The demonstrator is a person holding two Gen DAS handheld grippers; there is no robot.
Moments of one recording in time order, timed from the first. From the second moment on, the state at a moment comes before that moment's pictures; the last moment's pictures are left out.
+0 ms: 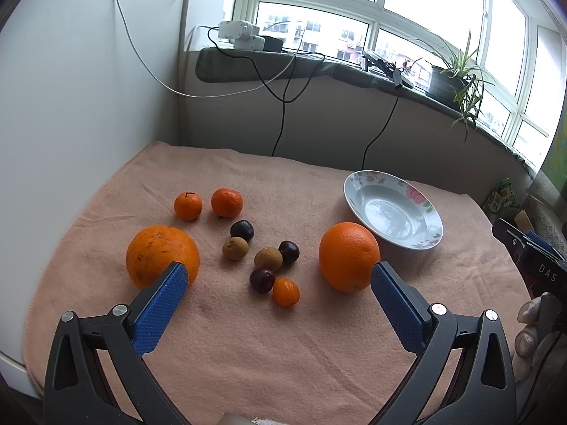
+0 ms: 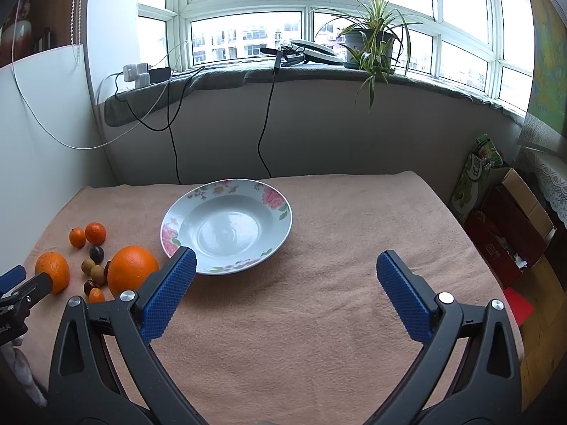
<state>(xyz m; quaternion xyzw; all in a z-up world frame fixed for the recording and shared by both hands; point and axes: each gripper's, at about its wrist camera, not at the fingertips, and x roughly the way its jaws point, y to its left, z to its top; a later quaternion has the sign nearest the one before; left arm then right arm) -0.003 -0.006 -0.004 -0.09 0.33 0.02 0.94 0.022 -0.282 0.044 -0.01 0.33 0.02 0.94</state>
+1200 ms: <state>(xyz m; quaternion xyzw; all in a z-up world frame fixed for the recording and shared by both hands) 0.047 -0.023 -0.044 -0.15 0.40 -0.14 0.89 0.082 -0.211 -0.026 0.14 0.50 0.30 0.80</state>
